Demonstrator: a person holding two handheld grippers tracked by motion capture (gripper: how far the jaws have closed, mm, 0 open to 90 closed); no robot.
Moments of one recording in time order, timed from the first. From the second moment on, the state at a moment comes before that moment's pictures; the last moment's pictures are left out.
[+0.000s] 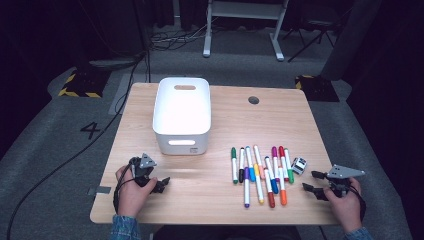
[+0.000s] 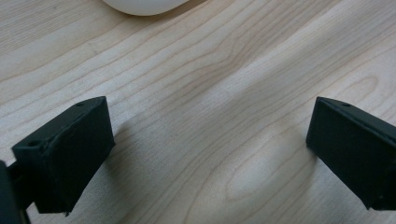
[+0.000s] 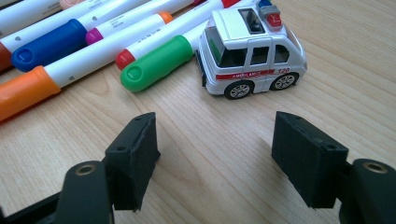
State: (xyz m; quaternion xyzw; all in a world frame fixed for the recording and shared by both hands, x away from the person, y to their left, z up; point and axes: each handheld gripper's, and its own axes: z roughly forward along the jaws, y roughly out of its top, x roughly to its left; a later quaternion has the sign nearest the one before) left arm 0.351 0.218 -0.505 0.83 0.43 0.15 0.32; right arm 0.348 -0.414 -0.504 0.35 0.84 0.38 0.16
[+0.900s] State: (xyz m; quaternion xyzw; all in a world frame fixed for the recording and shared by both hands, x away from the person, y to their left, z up) left arm 0.356 0.228 -0.417 0.82 0.40 0.15 0.38; right arm 0.348 -0.413 -0.504 0.35 0.84 0.39 0.16
